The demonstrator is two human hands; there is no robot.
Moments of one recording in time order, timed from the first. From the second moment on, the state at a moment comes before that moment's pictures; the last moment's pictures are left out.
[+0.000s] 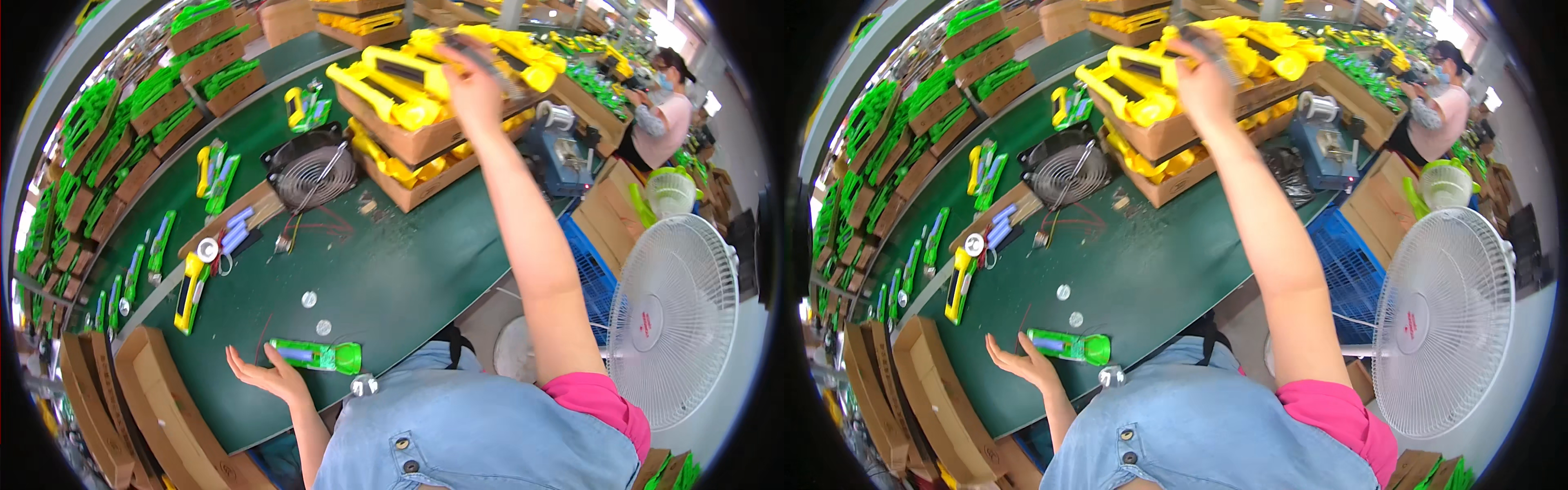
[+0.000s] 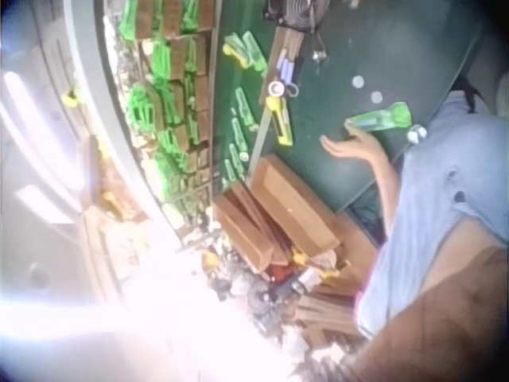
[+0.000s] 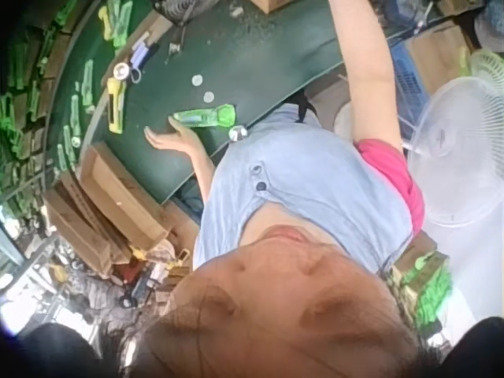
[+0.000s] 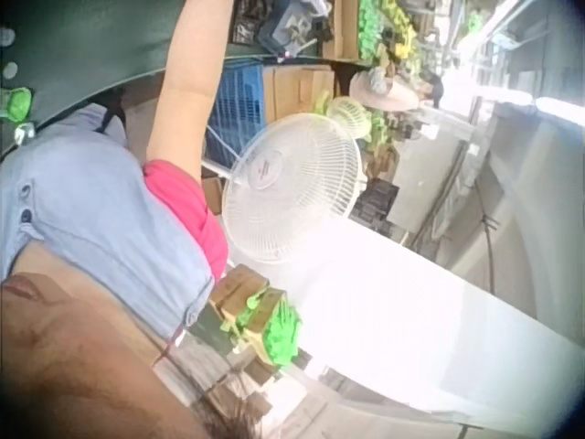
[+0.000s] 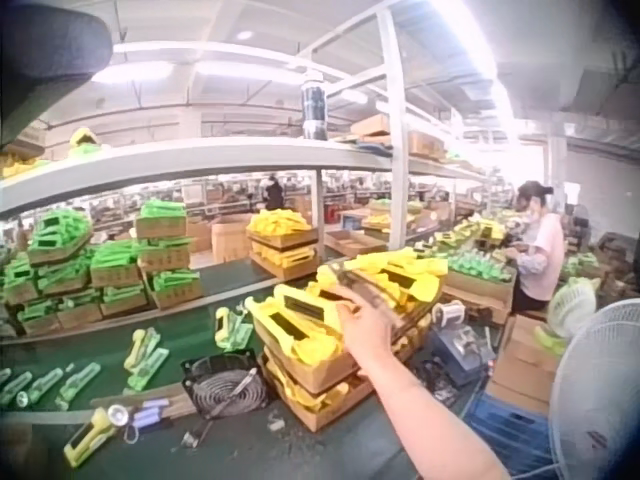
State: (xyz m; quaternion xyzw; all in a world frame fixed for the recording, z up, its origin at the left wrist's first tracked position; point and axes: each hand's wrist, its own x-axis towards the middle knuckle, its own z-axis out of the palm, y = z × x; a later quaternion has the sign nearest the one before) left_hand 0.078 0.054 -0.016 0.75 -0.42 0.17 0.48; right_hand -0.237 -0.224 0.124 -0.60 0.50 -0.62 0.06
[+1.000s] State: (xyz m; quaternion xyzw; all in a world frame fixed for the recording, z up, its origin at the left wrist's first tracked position) left_hand 0.016 0.033 0.011 0.58 -0.70 -0.31 0.28; right_hand -0.196 -0.020 -0.049 -0.88 0.24 -0.38 0.14
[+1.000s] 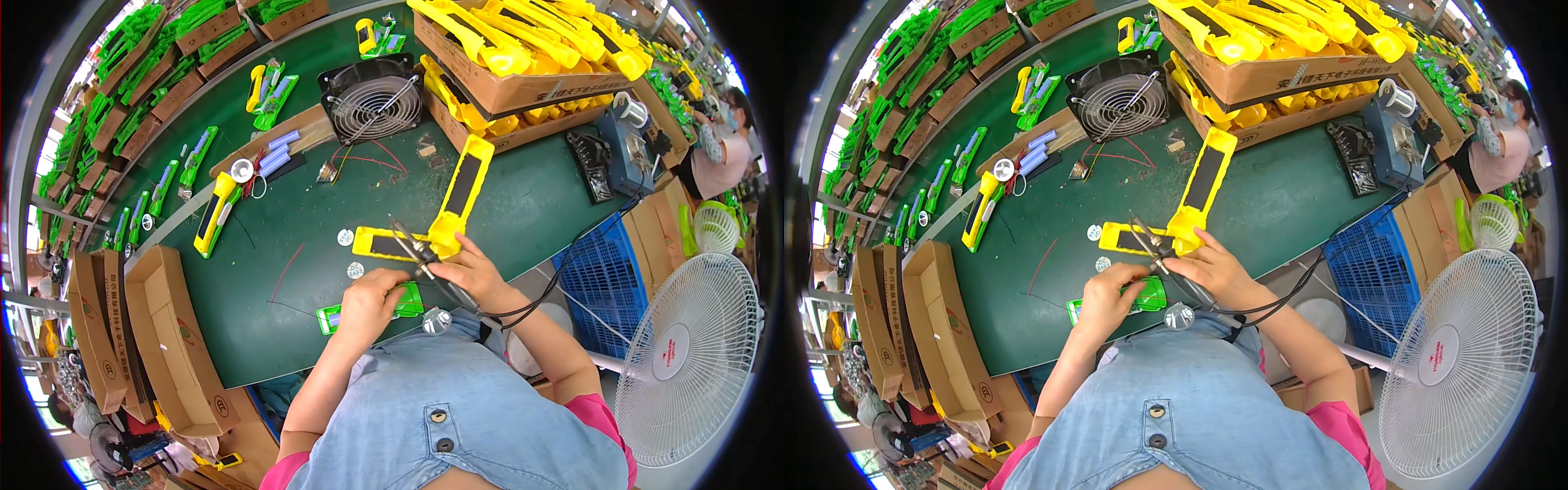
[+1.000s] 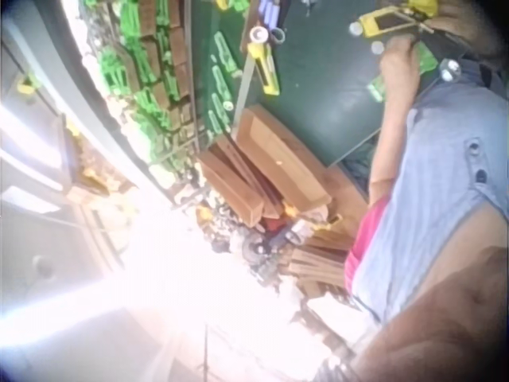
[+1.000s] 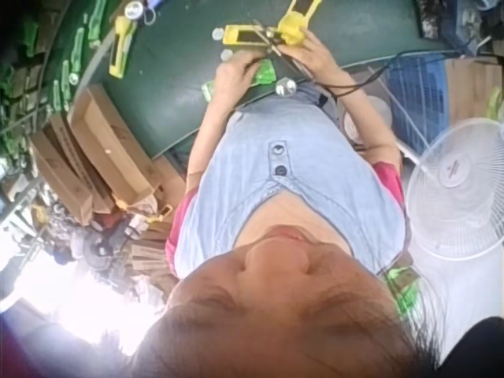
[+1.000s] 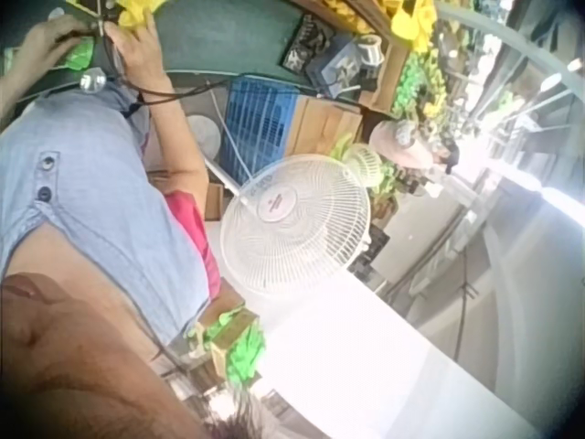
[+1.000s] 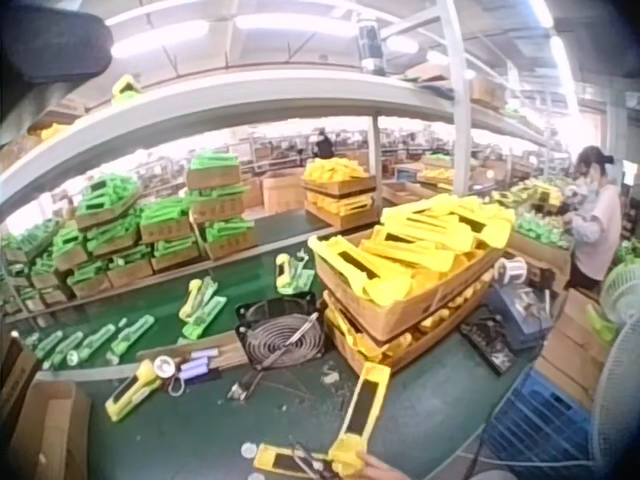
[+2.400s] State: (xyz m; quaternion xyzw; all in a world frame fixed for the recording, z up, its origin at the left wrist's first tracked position) left_hand 0.059 0.033 0.015 0.64 -0.75 -0.13 0.12; right_hand -0.145 0.010 -0.031 -0.38 0.43 -0.44 0.70
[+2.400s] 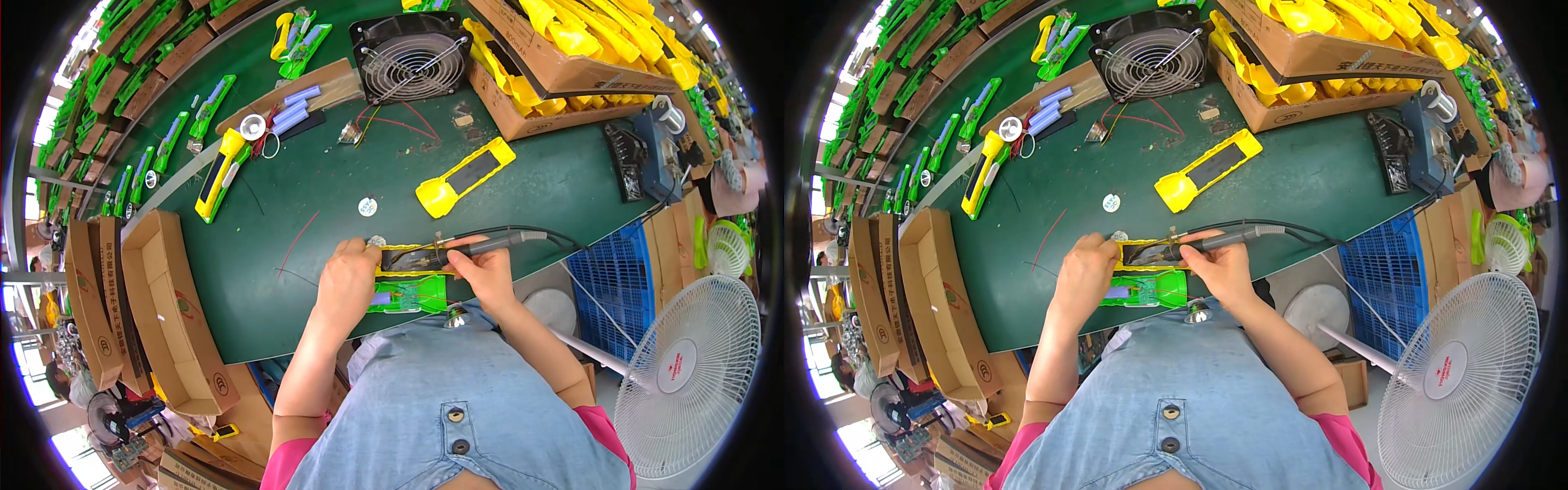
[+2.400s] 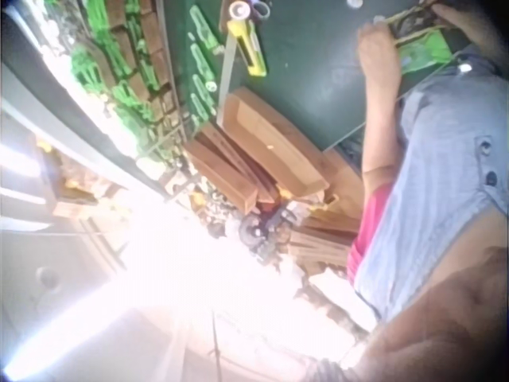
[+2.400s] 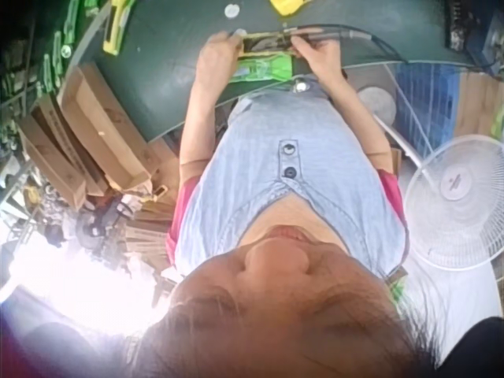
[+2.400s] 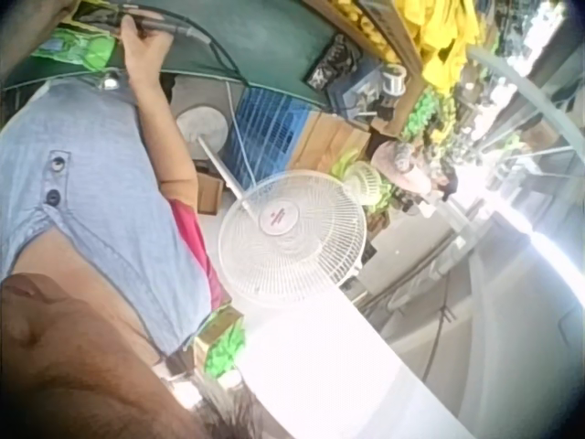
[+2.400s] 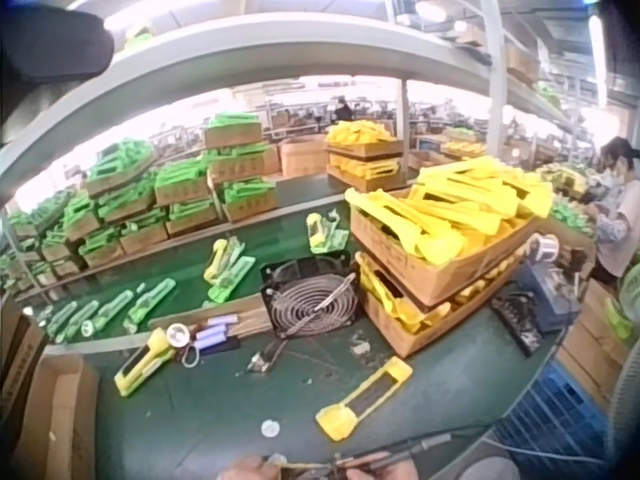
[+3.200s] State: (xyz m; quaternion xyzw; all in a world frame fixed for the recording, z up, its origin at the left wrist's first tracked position) left_hand 0.055 0.032 0.015 0.65 -0.74 -0.13 0.09; right_hand -0.147 0.011 -0.032 -0.40 0.42 -0.44 0.69
